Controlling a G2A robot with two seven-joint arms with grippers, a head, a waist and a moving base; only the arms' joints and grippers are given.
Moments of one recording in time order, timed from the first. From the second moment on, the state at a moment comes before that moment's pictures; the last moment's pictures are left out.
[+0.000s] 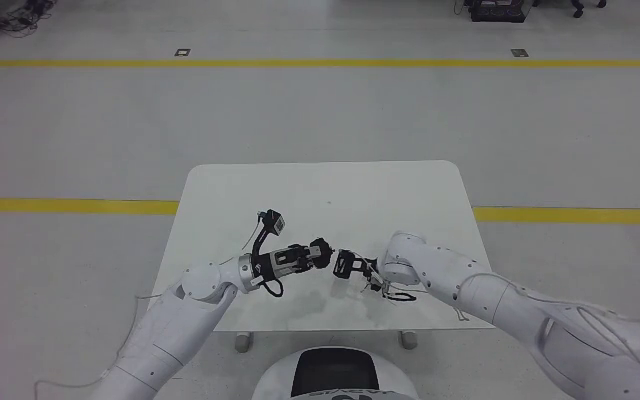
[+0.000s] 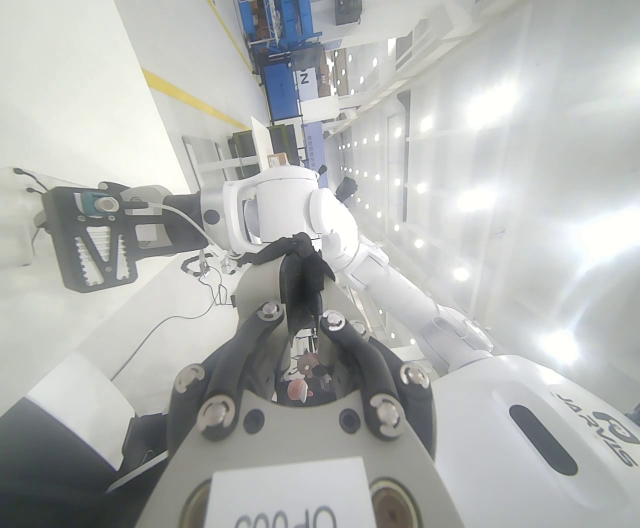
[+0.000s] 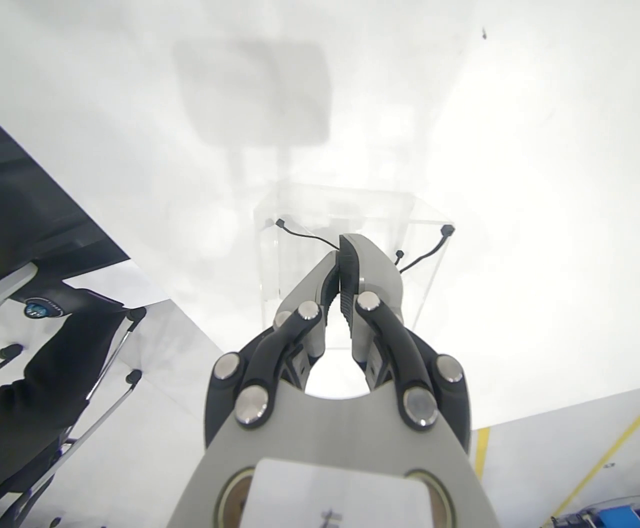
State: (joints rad) left arm 1.39 -1.07 -1.04 -1.49 -0.50 -0.34 -0.88; right arm -0.77 -1.11 0.17 -1.24 -0.89 -0.34 0.92
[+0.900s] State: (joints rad) left arm 1.39 -1.07 -1.04 -1.49 -0.50 -0.34 -0.88; right arm -0.79 -1.11 0.17 -1.21 -0.92 -0.34 0.84
